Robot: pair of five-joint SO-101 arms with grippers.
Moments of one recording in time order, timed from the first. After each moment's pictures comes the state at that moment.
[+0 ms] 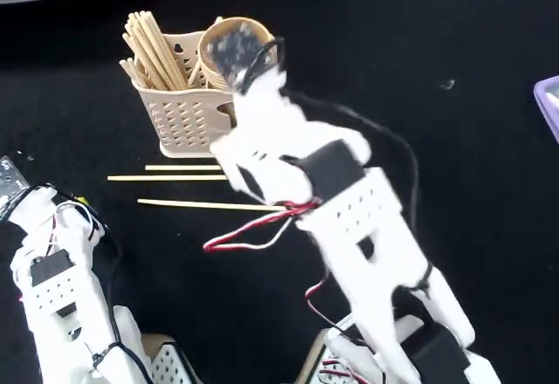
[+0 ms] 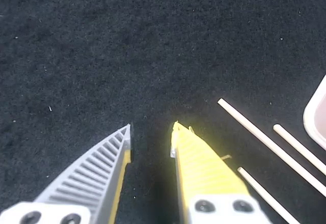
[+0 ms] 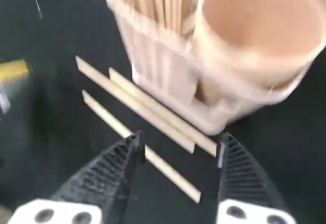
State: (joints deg) left arm -36.0 -57.5 79.6 31.5 11.5; right arm -34.5 -23.5 13.8 73.0 0.7
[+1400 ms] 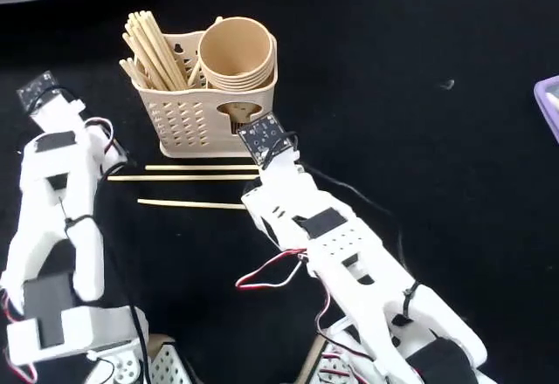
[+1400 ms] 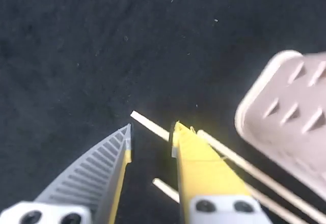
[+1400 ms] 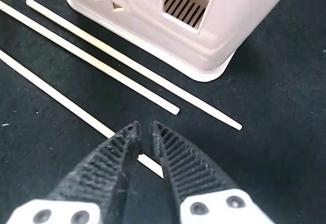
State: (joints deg) left arm -20.8 -7.9 31.2 49.7 21.2; right arm -28.7 -29.4 65.9 21.1 4.2
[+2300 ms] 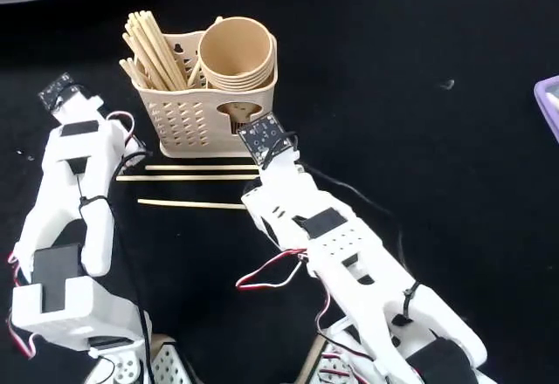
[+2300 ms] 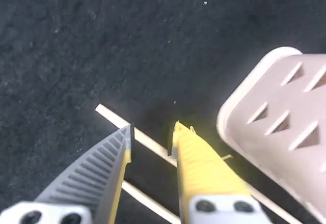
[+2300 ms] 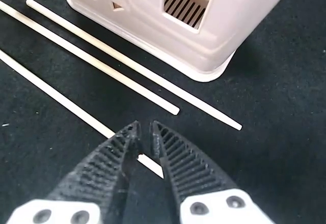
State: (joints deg) left arm -16.0 0.9 26.2 49.6 28.9; right arm -28.7 -29.4 65.9 21.1 4.2
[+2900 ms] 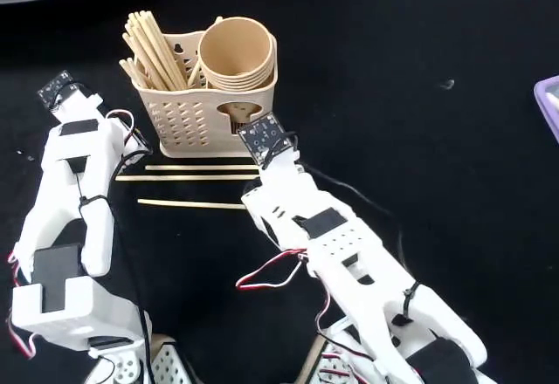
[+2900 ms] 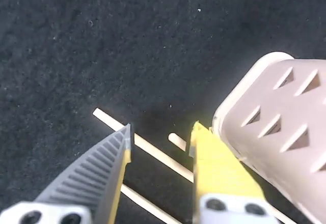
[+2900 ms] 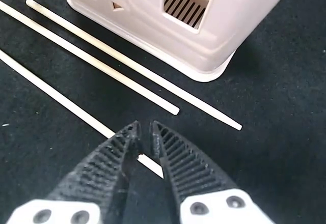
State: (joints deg) left arm -16.0 1.0 25.5 49.6 28.9; right arm -28.7 -29.4 65.9 21.1 4.2
